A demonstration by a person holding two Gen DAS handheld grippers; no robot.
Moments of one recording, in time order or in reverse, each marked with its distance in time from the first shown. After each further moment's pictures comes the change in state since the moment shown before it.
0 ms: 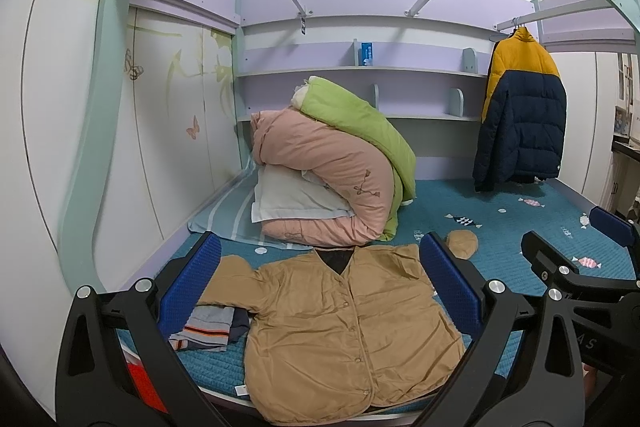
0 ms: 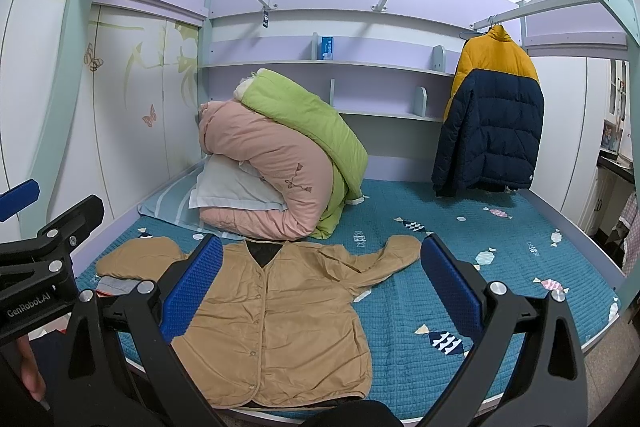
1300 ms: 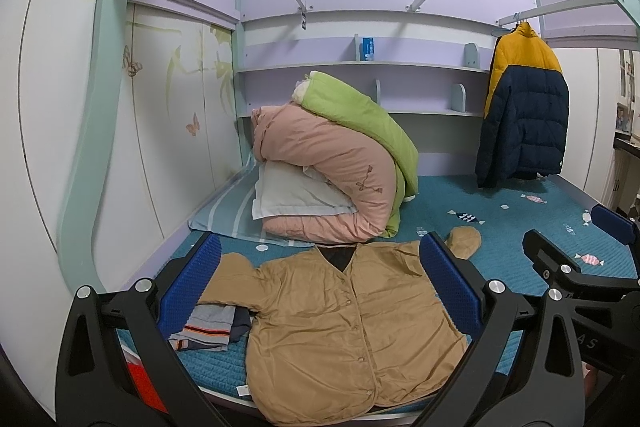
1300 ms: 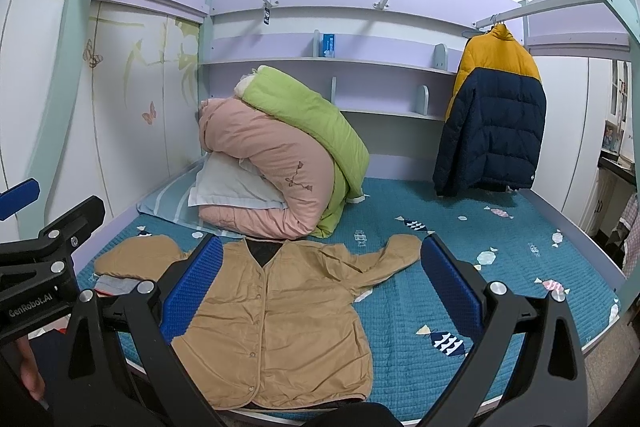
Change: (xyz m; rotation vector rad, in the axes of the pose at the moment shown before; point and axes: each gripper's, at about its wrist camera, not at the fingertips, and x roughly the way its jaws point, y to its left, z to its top) left arm 0.013 0.008 -0.002 -0.002 0.019 0.004; right arm 0.012 0.002 -0.004 0.003 0.013 0.001
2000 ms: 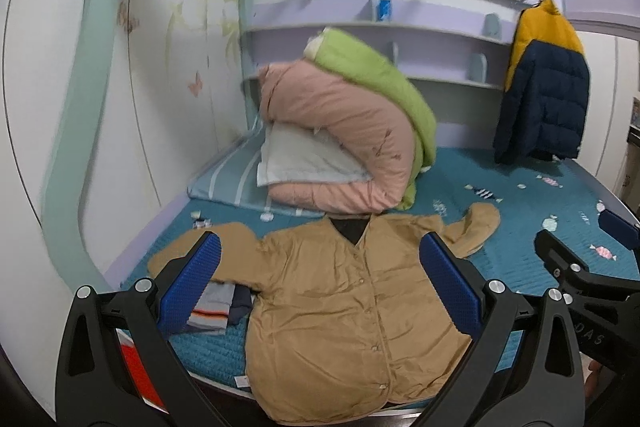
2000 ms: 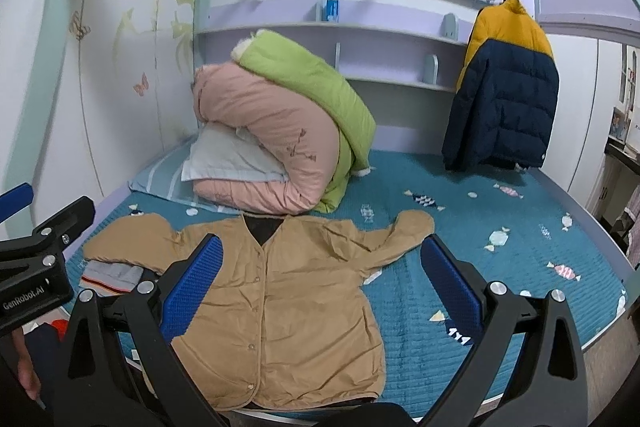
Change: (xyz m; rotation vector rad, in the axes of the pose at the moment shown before) left arm 0.084 0.019 -0.027 -0.036 0.145 0.033; right arm 0.085 0.015 -0.025 -0.004 0.127 0.002
